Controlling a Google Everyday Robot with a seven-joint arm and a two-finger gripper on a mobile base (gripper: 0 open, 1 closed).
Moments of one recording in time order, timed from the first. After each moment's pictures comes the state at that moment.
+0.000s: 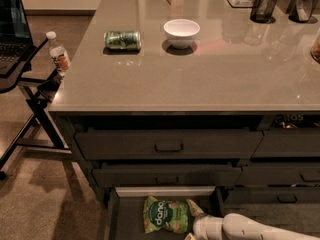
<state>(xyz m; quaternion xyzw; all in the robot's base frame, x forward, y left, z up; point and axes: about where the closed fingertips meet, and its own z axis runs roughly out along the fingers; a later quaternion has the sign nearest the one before) 0.421 -0.107 0.274 -0.59 0.71 0.14 0.37</state>
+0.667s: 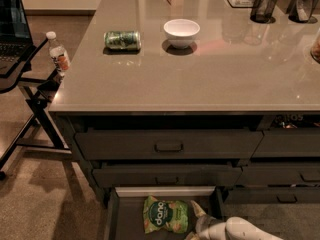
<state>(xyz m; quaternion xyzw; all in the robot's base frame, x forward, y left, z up) 0.442 -0.130 0.210 -0.53 0.73 0.16 0.39</state>
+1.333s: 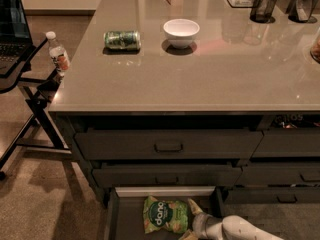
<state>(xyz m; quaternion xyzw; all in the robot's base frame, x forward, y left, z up) 0.453 -0.119 0.205 -0.54 0.72 0.17 0.40</state>
